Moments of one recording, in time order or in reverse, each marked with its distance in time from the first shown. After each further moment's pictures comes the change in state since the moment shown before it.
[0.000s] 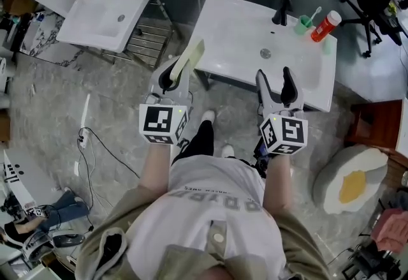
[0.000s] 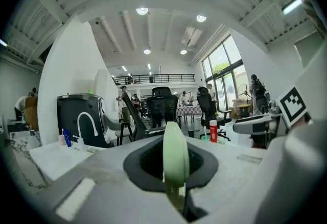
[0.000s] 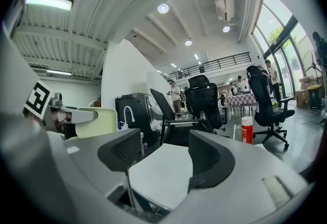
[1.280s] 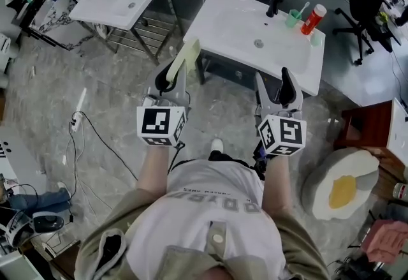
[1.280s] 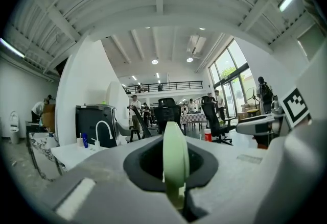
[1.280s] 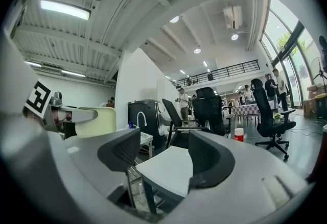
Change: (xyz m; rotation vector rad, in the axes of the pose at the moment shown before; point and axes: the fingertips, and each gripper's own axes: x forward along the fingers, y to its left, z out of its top) left arm -0.145 -0.074 0.019 -0.010 -0.091 0.129; right arm -0.142 0.028 0.021 -0.071 -0.070 0.088
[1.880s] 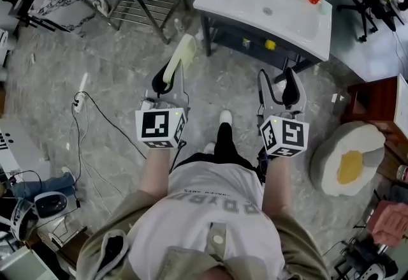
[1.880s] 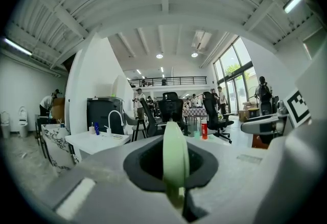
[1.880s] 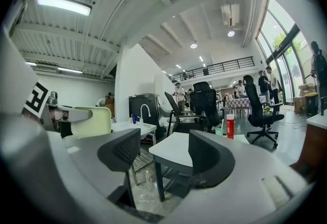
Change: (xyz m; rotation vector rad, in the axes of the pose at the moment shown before) left arm -0.132 0.005 -0.043 -0.041 0.071 0.043; right arm -0.106 0.073 -0.041 0.019 0.067 -0.053
